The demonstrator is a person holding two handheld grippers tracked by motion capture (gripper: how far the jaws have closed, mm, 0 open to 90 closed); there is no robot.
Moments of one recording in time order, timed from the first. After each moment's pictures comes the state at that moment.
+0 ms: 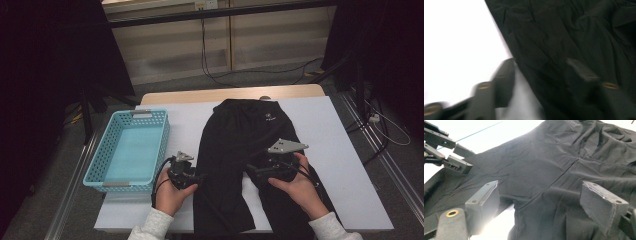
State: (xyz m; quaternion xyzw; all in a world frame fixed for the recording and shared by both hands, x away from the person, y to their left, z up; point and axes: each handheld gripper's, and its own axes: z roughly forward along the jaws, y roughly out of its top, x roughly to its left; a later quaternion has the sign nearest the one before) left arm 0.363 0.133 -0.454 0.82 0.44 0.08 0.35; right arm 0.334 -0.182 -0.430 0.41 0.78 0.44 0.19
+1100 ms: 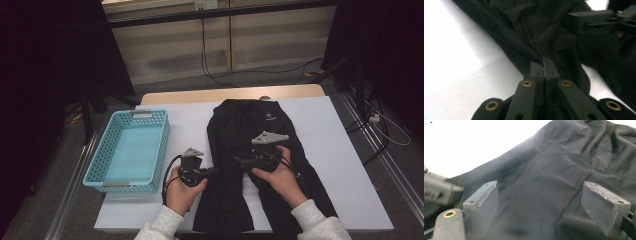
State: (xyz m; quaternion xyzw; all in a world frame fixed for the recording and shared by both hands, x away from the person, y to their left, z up) left arm 0.356 0.100 -0.432 0.80 0.42 0.01 0.43; right arm 0.369 -0.145 -0.434 0.43 0.76 0.44 0.18
